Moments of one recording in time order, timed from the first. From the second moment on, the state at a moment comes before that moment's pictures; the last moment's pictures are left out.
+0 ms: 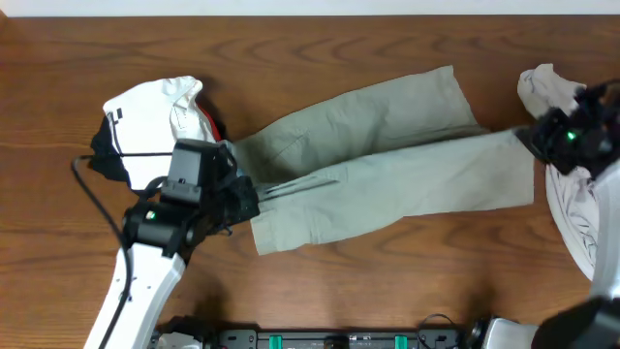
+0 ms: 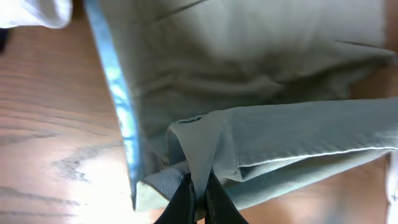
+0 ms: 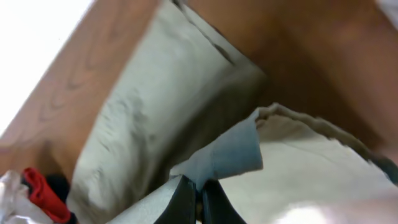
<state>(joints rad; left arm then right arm) -0.24 1.12 0.91 -0.87 0.26 -0.56 -0.37 1.50 1.28 -0.82 -0.45 0.38</state>
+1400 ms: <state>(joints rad) -0.24 1.49 0.92 -0.41 -0.14 -0.45 -0.13 1.92 1.28 -0.11 -0.37 0.57</state>
